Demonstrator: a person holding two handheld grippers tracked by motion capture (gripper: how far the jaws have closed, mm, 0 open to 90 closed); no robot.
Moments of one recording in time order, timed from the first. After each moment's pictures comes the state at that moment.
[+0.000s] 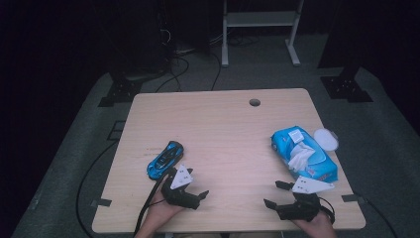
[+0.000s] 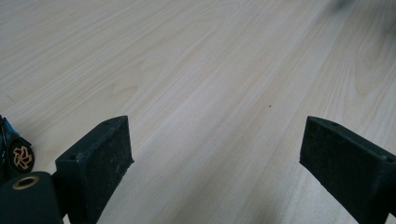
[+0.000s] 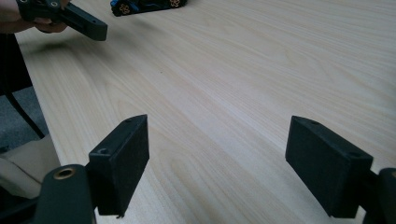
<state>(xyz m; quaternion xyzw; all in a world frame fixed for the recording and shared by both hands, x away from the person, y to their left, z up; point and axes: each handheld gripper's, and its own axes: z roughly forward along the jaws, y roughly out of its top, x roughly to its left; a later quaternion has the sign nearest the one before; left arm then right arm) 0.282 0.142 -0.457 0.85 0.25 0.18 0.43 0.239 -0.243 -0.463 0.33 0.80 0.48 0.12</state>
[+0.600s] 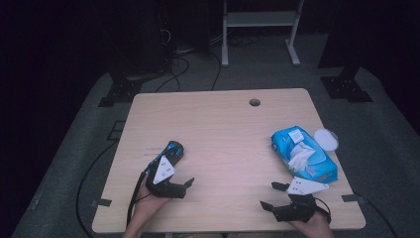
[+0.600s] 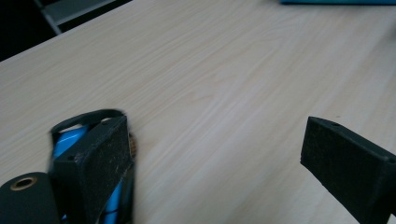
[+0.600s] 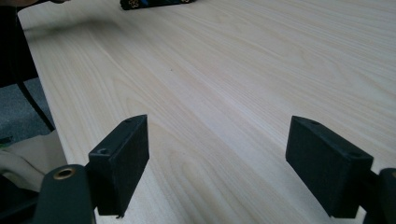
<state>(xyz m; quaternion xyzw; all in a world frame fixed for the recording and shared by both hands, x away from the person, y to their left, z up) 0.294 0.186 -0.441 0.82 0.28 0.25 0.44 0.238 -0.232 -0.464 0.31 0.81 0.48 0.12</state>
